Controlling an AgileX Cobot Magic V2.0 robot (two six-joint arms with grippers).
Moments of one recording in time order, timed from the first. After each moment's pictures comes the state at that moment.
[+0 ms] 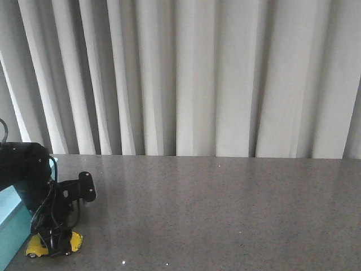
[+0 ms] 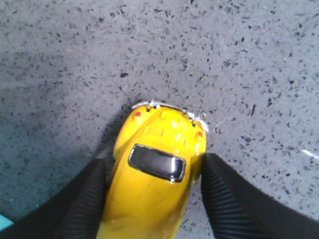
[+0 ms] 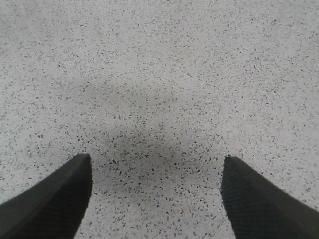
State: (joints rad) left arm -0.09 2.04 -1.72 -0.05 1.12 0.99; right arm 0.06 0.80 -0.62 0.01 0.65 -0.05
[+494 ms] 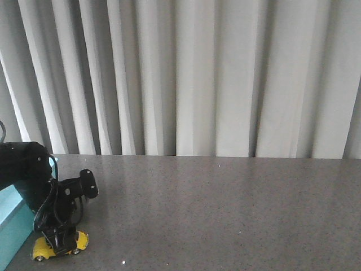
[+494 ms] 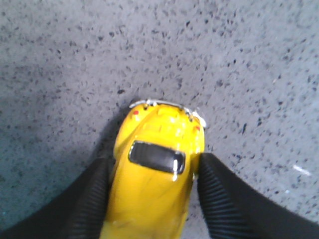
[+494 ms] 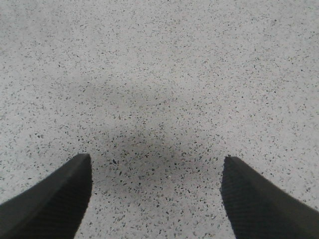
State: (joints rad) left arm -0.09 2.04 -1.72 -0.11 1.11 0.99; right arm 0.06 0.80 -0.62 0.01 0.66 -0.05
